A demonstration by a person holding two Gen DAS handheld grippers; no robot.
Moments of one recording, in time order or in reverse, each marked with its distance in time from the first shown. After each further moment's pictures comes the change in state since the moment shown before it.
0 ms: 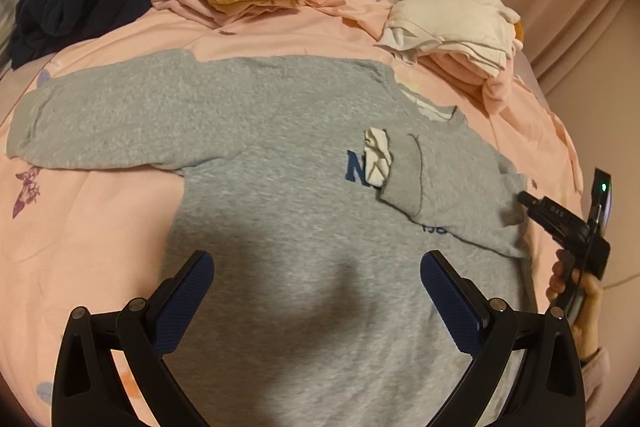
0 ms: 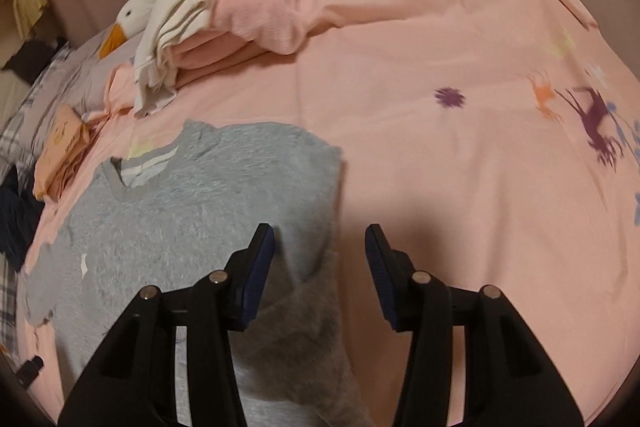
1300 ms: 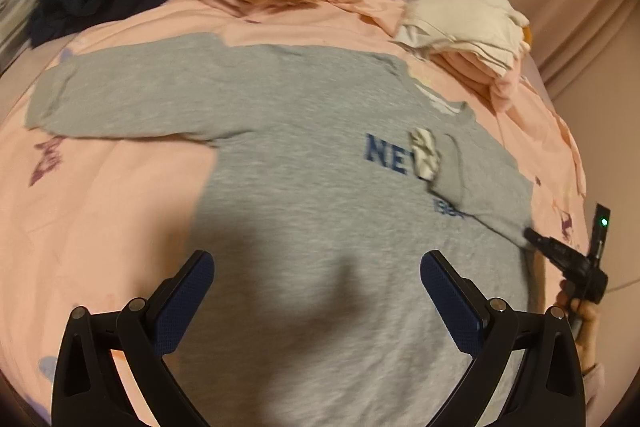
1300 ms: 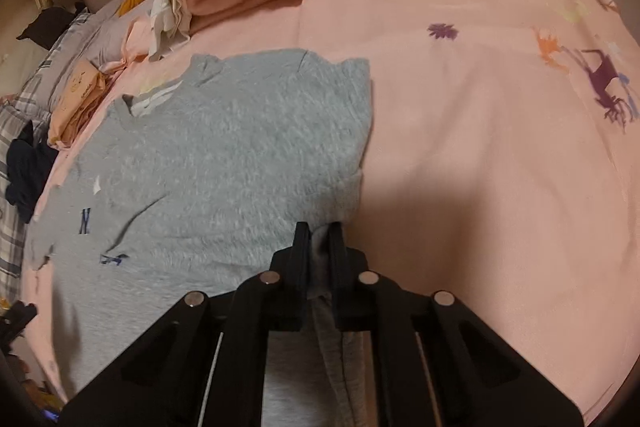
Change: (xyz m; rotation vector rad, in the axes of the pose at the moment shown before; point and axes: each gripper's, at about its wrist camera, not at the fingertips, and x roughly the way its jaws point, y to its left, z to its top) left arm -0.019 0.025 -0.019 -0.057 0.002 0.031; right arm -0.005 -0.039 -0.036 -0.026 0.104 0.065
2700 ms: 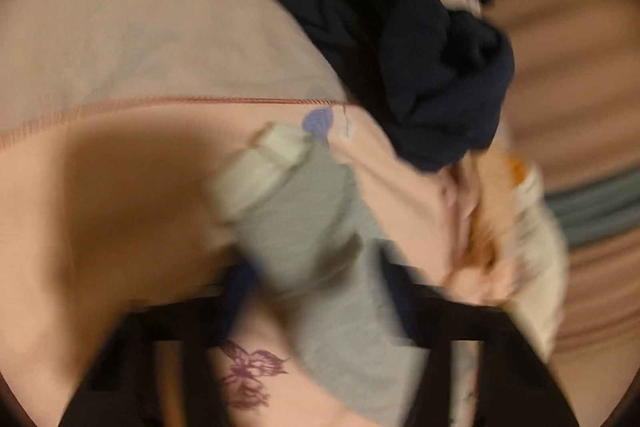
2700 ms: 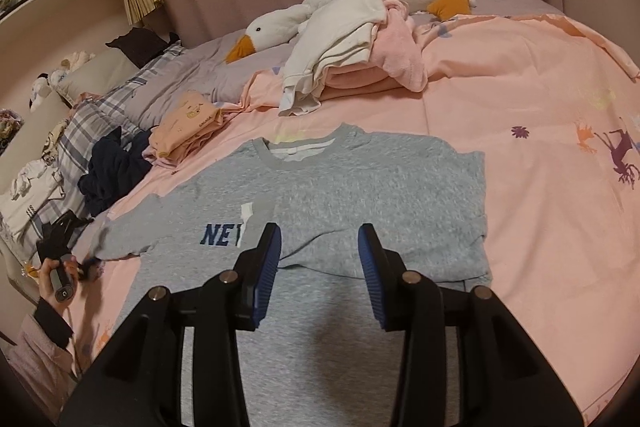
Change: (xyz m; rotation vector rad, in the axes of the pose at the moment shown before) left arm 0.006 0.252 0.092 -0.756 -0.273 -0.003; right arm -0.092 0.089 -0.037 -0.139 -0.274 0.208
